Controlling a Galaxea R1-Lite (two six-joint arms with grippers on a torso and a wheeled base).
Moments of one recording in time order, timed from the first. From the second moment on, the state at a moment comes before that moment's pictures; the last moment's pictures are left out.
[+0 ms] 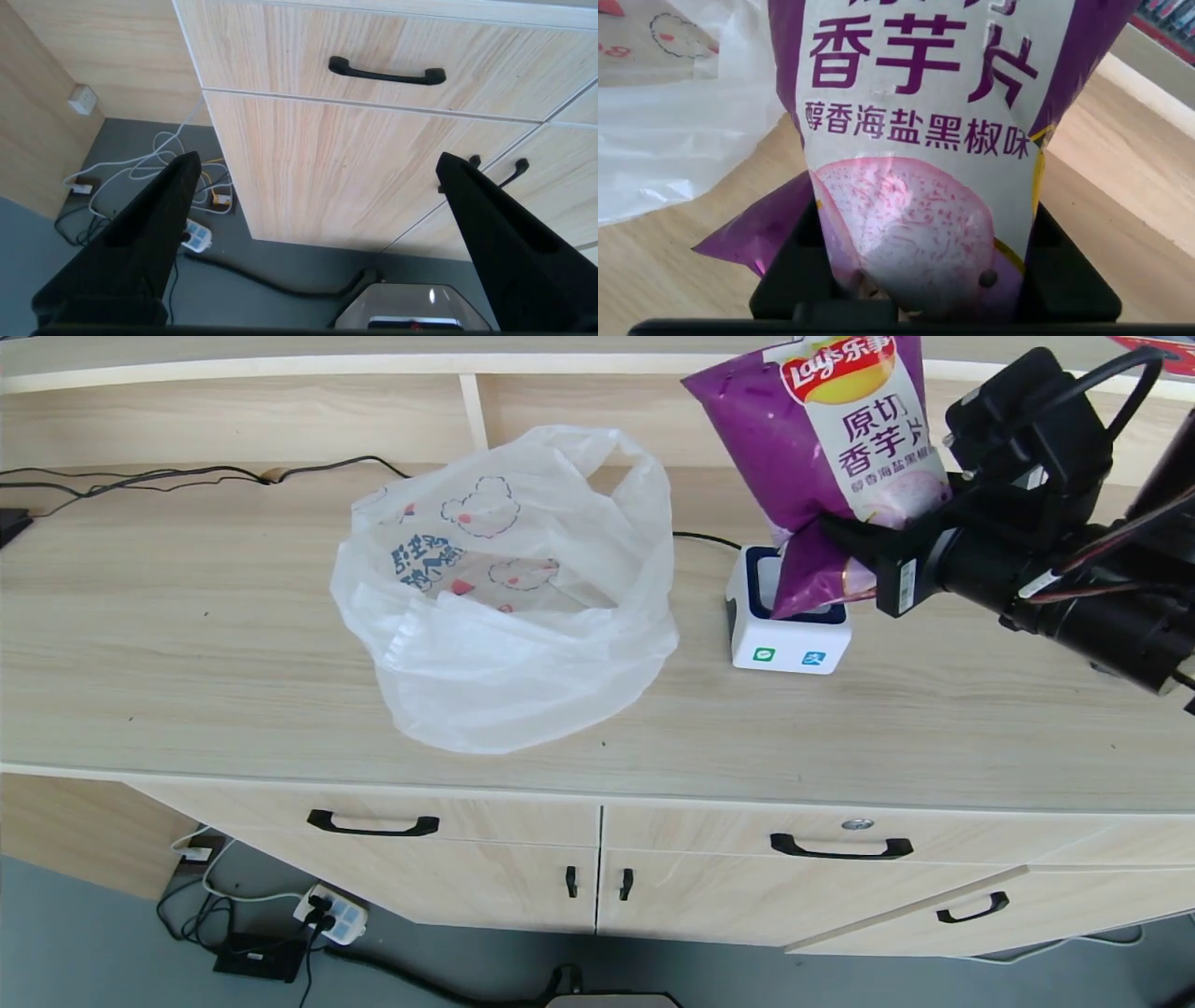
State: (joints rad) left arm 0.00 0.00 0.00 -0.02 0.00 0.03; right arm 0.43 1.56 -1.05 -0.68 -0.03 -0.57
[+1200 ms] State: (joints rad) left arm 0.00 0.00 0.00 -0.02 0.00 0.03; right arm 0.54 1.36 -1.01 -0.56 -0.13 -0.26
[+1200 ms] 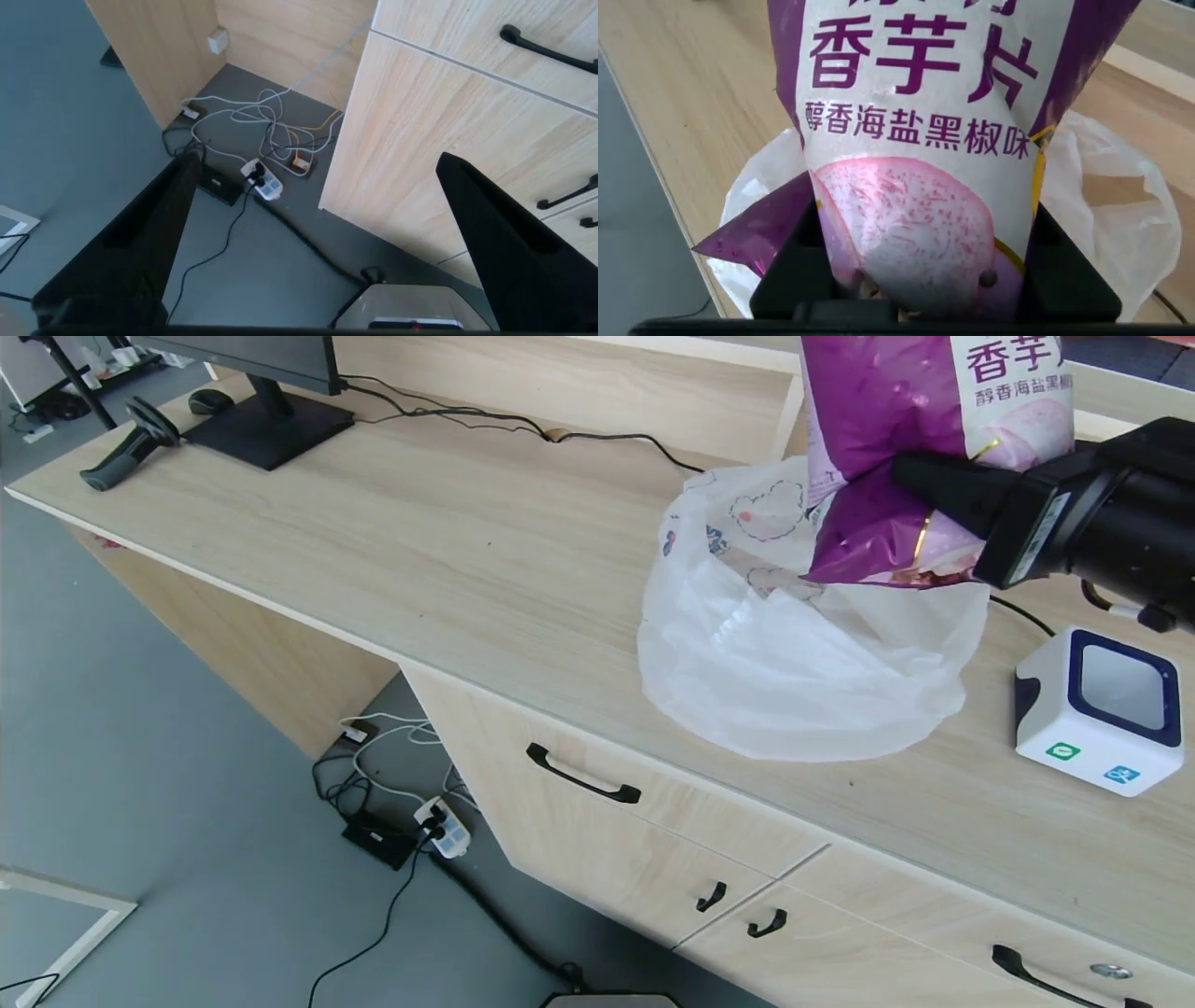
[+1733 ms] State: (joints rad) left arm 0.00 0.00 0.00 -0.02 0.00 0.03; right arm 0.54 1.57 -1.18 -0.57 -0.26 0.17
